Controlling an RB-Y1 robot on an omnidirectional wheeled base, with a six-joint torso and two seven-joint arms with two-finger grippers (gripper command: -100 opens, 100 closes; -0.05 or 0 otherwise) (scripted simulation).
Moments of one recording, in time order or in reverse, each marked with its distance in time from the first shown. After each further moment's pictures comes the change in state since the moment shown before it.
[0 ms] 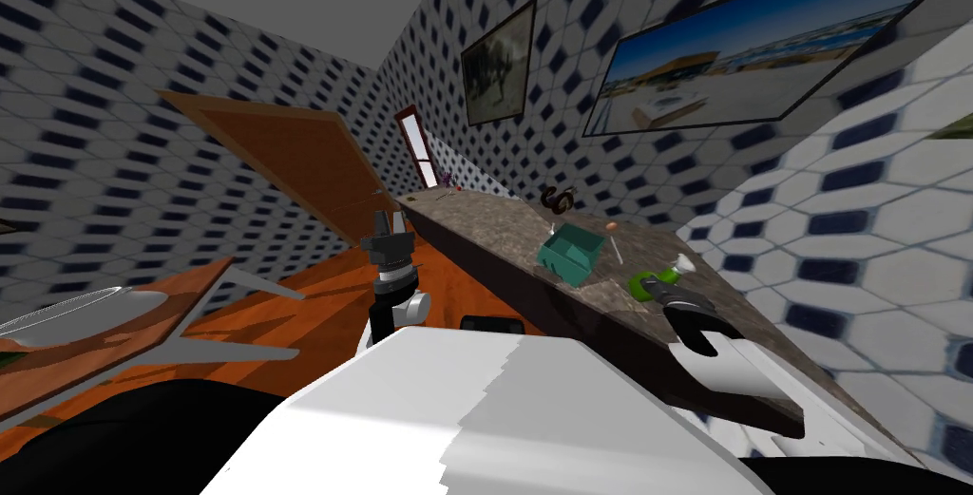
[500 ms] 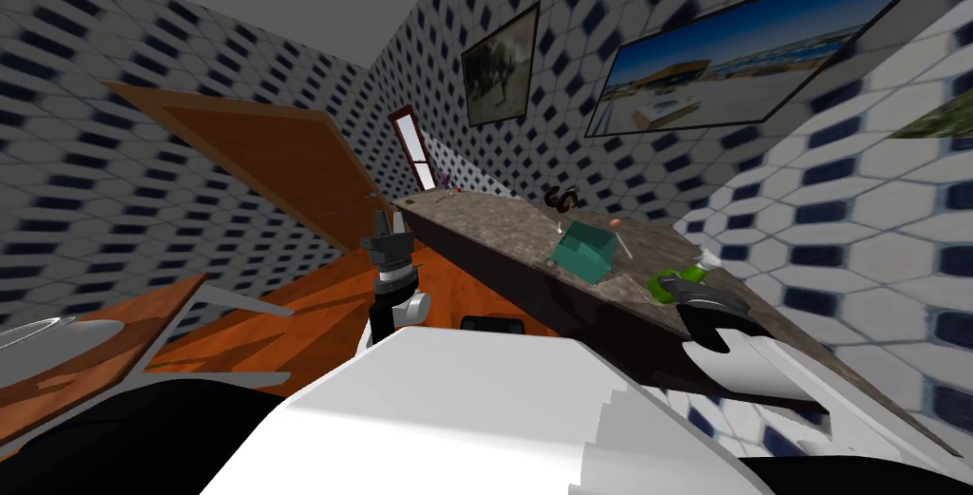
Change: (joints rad) left arm 0.000 0.000 0.000 0.000 0.000 0.000 0.000; right arm 0.014 -0.047 -0.045 -0.026 0.057 0.089 0.034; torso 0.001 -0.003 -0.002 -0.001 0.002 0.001
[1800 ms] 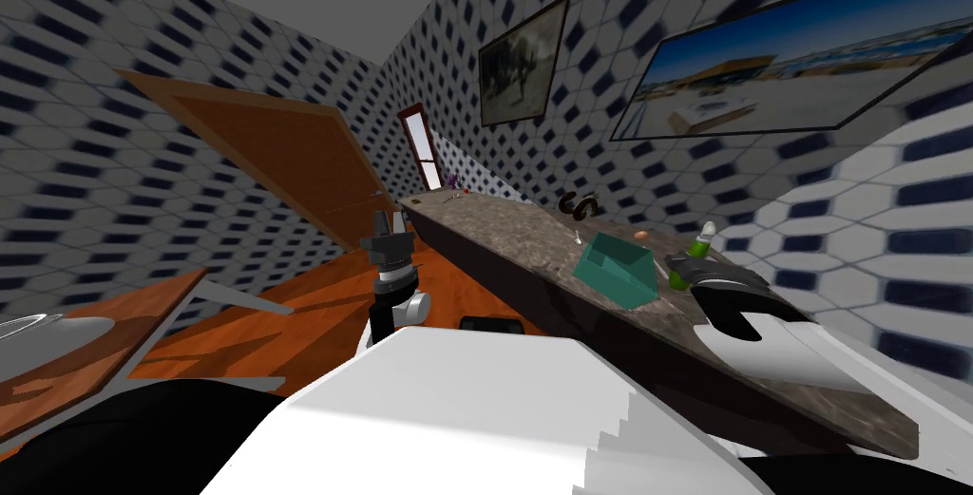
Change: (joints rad) left arm 0.000 0.000 0.000 0.000 0.000 0.000 0.000; right arm 0.044 -0.092 -0.087 -0.215 -0.130 0.108 -0.039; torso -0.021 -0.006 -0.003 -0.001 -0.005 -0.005
